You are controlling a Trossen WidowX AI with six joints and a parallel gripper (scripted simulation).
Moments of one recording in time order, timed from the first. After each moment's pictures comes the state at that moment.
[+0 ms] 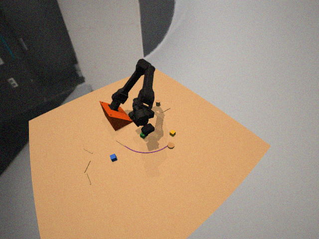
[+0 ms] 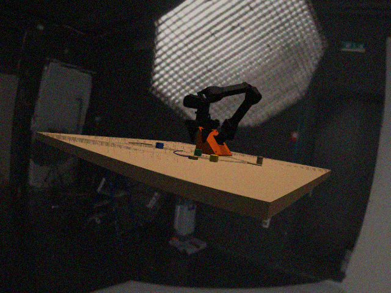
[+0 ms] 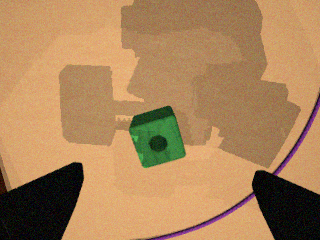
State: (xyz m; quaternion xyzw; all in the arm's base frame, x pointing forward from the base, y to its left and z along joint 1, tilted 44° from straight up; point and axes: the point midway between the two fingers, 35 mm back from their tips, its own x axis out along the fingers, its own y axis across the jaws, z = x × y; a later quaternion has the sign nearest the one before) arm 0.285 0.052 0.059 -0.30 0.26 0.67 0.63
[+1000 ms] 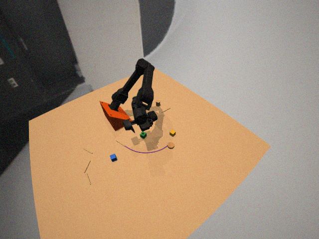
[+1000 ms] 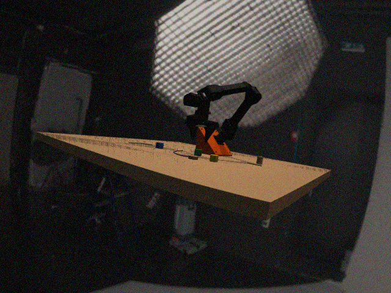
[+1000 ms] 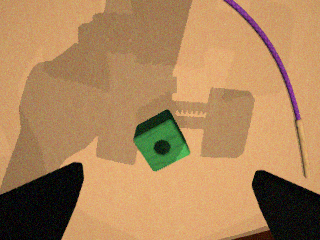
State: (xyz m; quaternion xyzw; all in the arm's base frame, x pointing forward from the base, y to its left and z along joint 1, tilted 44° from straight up) arm 0.282 0.045 0.064 0.31 0.69 0.22 0.62
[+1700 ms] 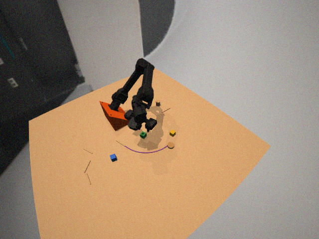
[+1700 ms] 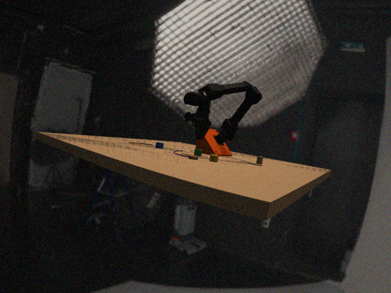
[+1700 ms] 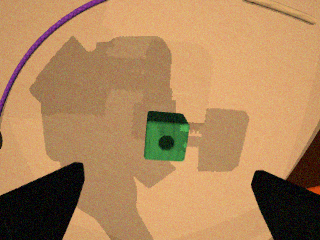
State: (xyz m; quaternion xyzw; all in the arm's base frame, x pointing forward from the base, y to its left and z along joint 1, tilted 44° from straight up) arm 0.281 0.042 0.070 0.56 0.71 -0.12 0.41
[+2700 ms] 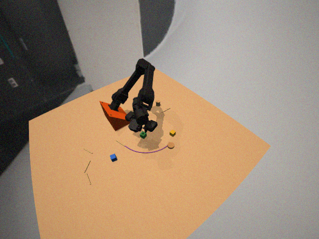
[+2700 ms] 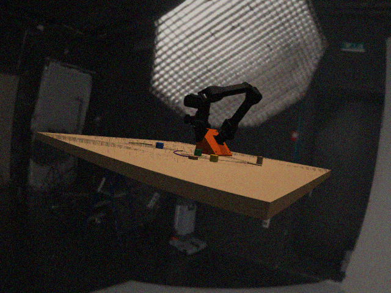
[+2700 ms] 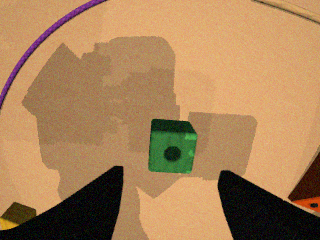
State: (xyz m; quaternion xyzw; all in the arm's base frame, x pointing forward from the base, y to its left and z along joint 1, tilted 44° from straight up) arm 0.284 0.051 0.061 0.56 0.70 -0.13 0.41
